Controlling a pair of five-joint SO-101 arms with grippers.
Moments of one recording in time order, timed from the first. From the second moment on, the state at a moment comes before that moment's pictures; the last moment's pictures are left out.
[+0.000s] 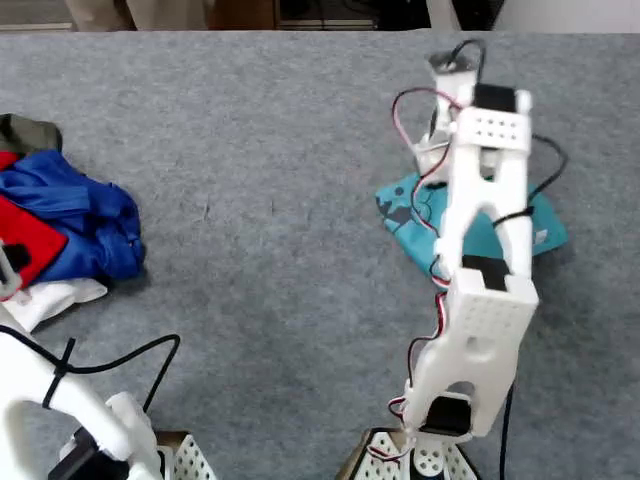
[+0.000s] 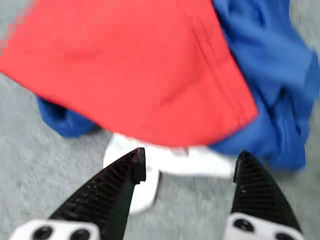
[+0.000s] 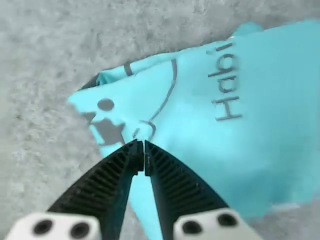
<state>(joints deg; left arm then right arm) -51.1 -33.8 24.1 70.8 -27.6 4.9 31.5 -37.2 95.3 10.3</state>
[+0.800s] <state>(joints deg) -50.5 27.1 -34.5 83.0 -18.5 5.5 15.2 -35.8 101.1 14.6</state>
